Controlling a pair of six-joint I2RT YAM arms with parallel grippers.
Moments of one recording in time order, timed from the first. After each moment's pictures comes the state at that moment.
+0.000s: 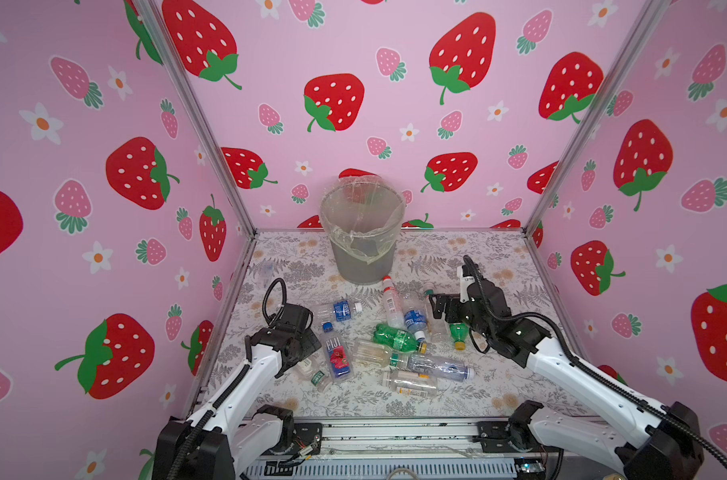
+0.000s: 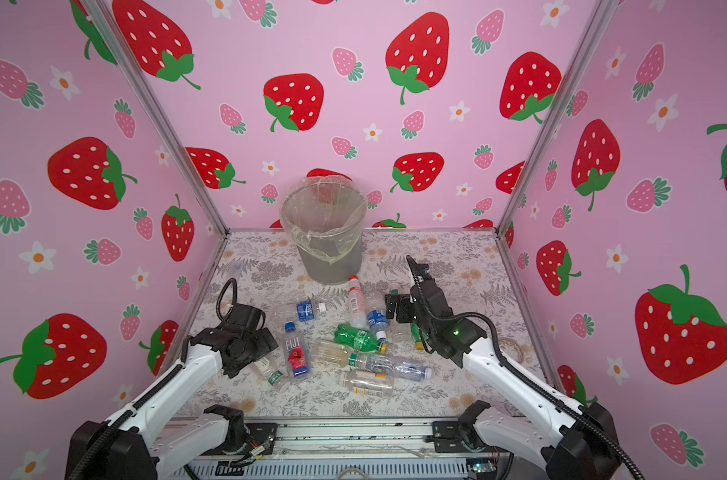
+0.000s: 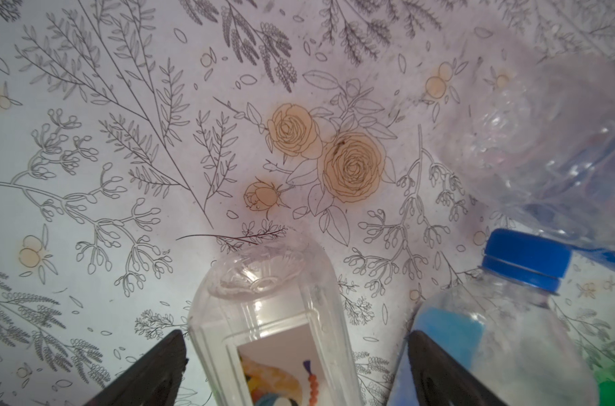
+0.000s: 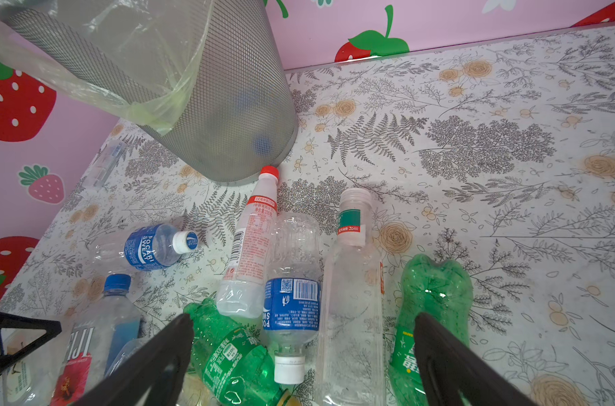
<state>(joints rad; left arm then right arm) -0.20 1.06 0.61 -0.82 -0.18 -0.84 0.73 1.06 0.80 -0.30 0.20 0.46</state>
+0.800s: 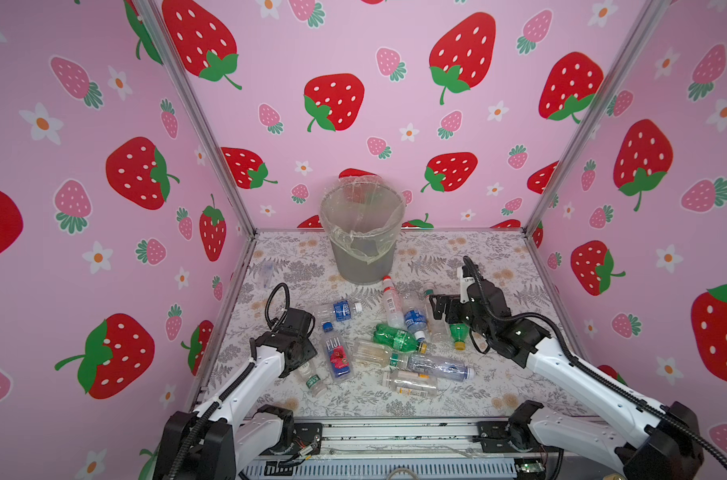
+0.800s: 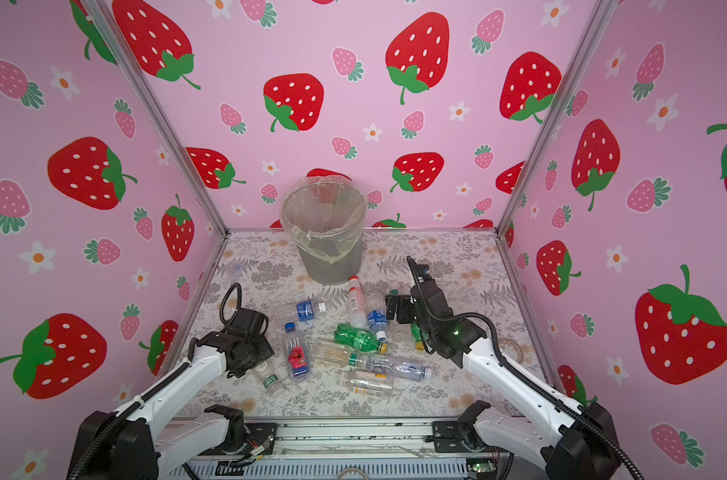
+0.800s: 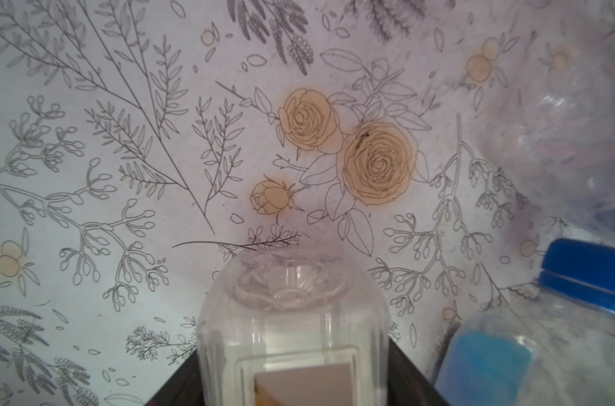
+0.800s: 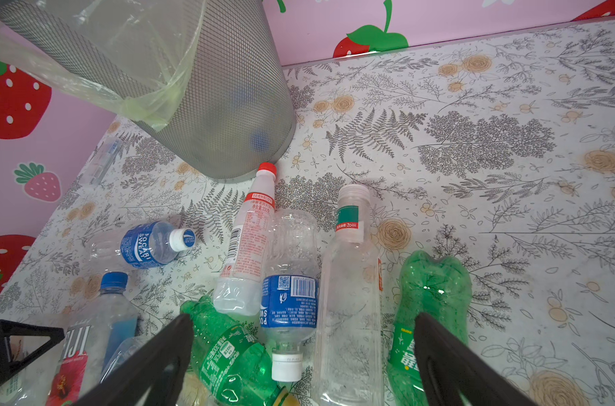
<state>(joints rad) -0.21 1.08 0.54 -0.75 -0.20 -0.84 0.73 1.06 0.79 -0.30 0.19 0.46</state>
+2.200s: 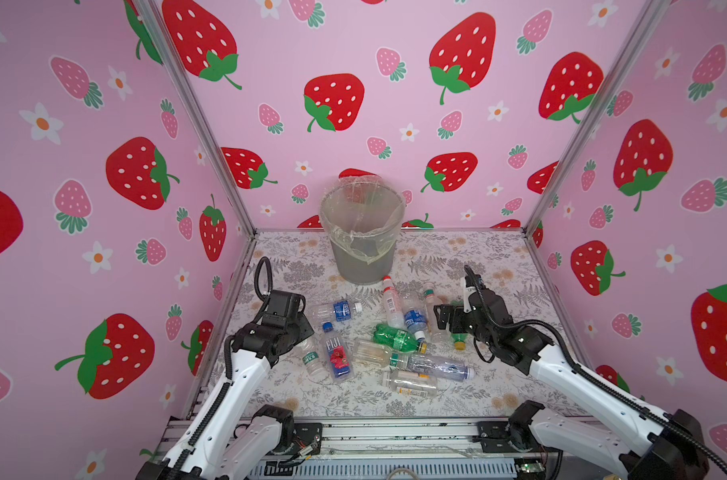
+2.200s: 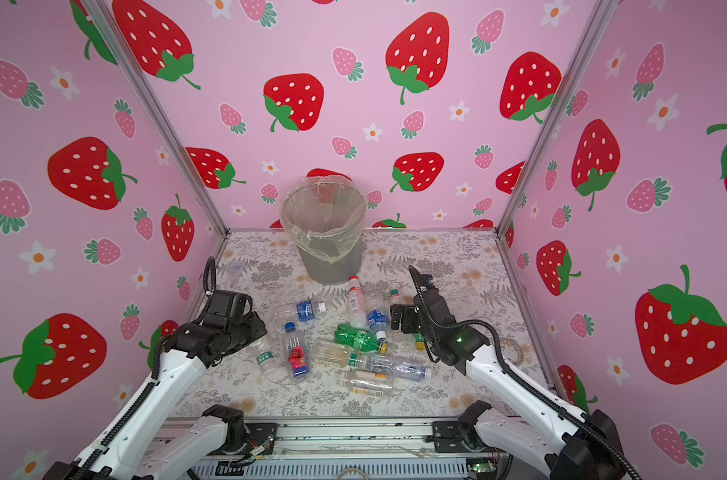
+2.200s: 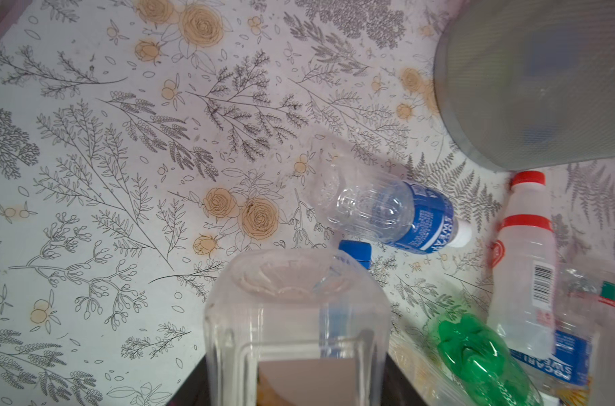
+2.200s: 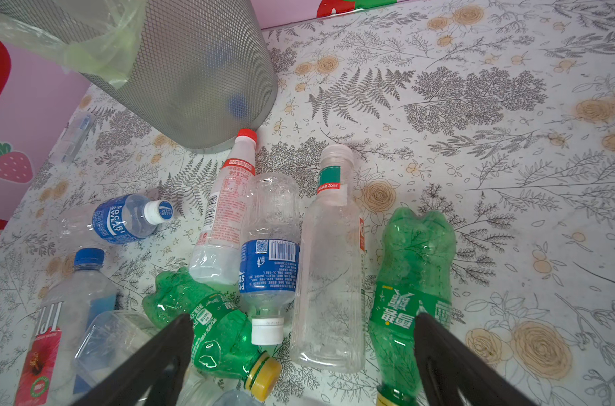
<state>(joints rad) -0.21 0.93 0.84 -0.90 -0.12 -0.72 0.72 1.01 0.72 -0.36 0.19 0.49</state>
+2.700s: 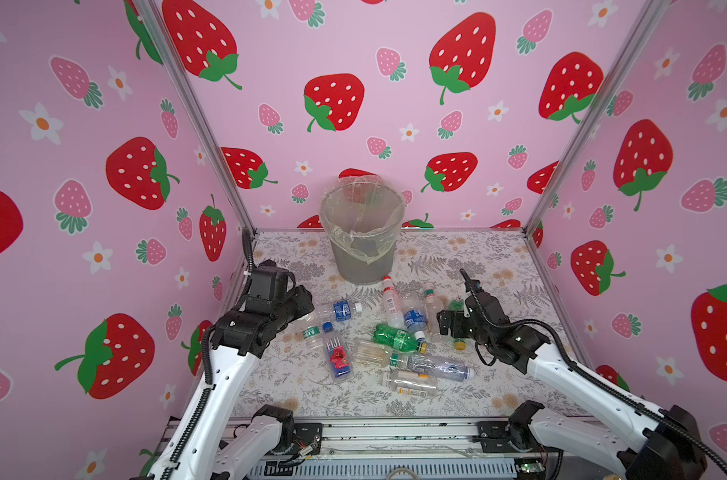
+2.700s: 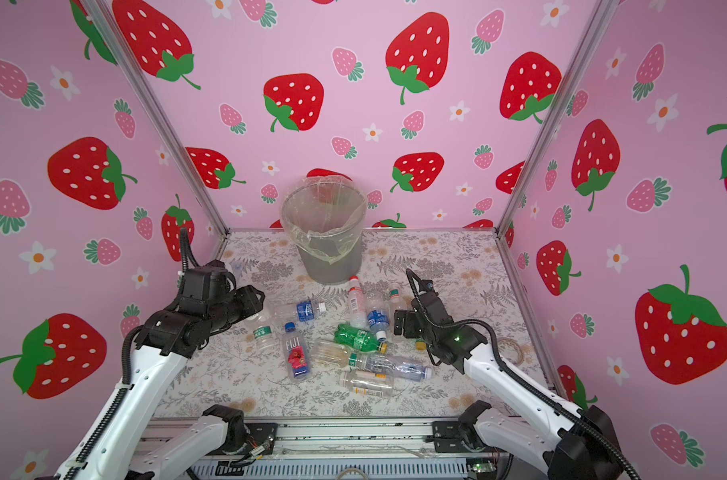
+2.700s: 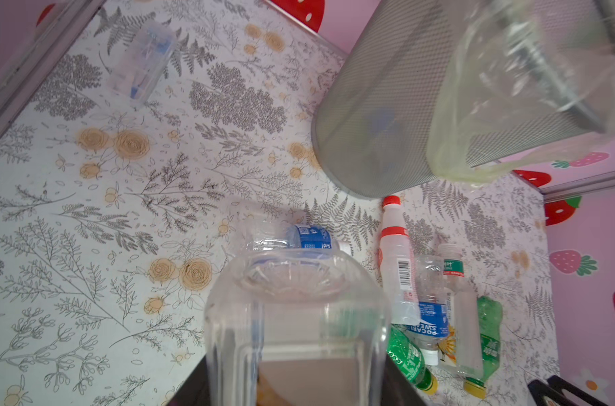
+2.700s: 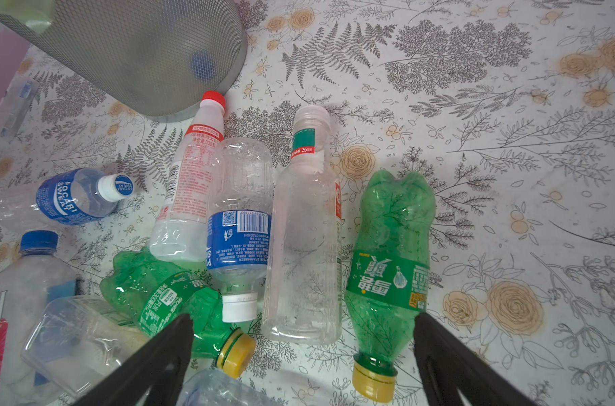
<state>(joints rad) -0.21 0.96 1.13 -0.92 -0.03 -0.59 0.72 1.03 0.71 -0.44 0.21 0.50</state>
